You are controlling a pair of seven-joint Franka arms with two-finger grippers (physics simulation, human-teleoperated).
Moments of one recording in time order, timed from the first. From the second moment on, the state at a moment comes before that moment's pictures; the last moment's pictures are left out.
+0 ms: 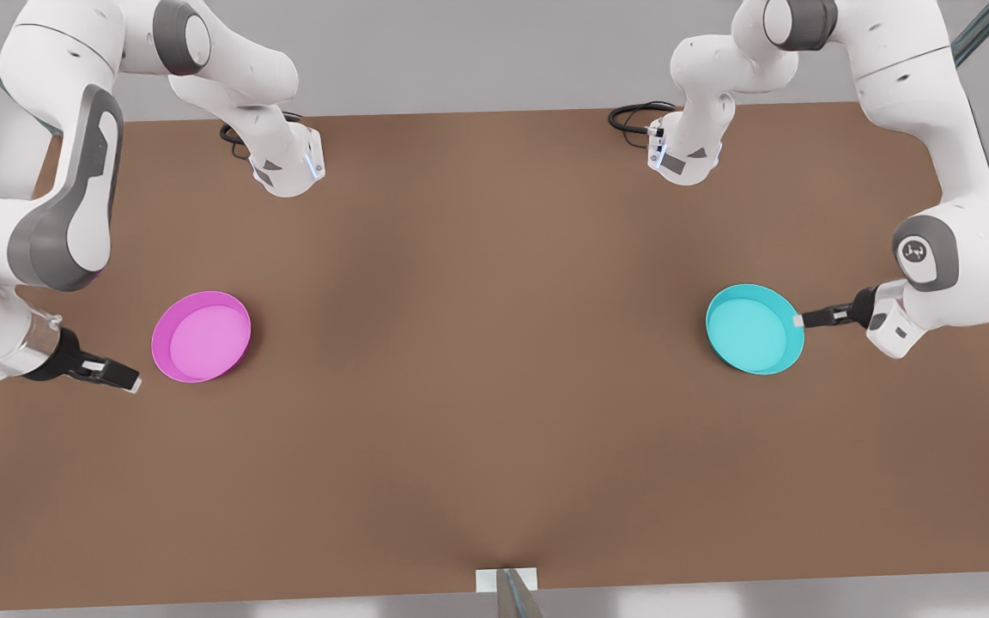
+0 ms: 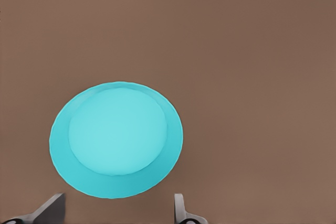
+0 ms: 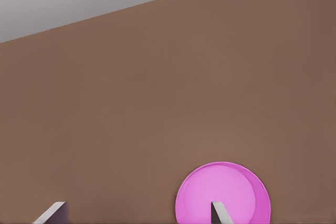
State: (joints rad) left arm -0.08 0.30 0.36 -1.81 -0.32 1.76 0.21; right arm -0.01 0.35 -0.12 -1.28 0.08 1.66 0.14
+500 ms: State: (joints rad) left arm 0.00 0.52 0.48 -1.98 -0.50 1.98 0.71; right arm -0.03 0.37 -0.12 -1.28 0.08 1.69 0.14
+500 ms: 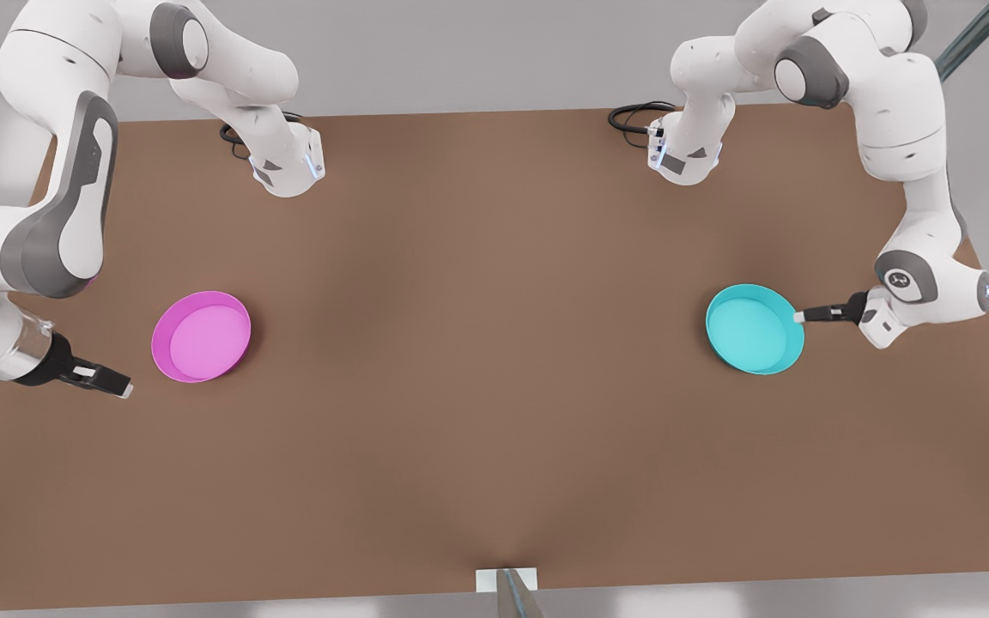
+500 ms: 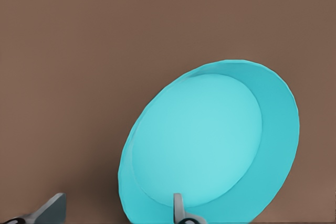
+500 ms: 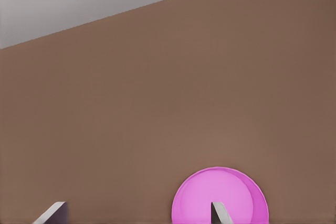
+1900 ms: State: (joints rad) left arm 0.00 0.58 0.47 -2.01 -0.71 2.08 0.85; right arm -0.02 0.37 -0.11 -1.27 0.08 1.70 0.14
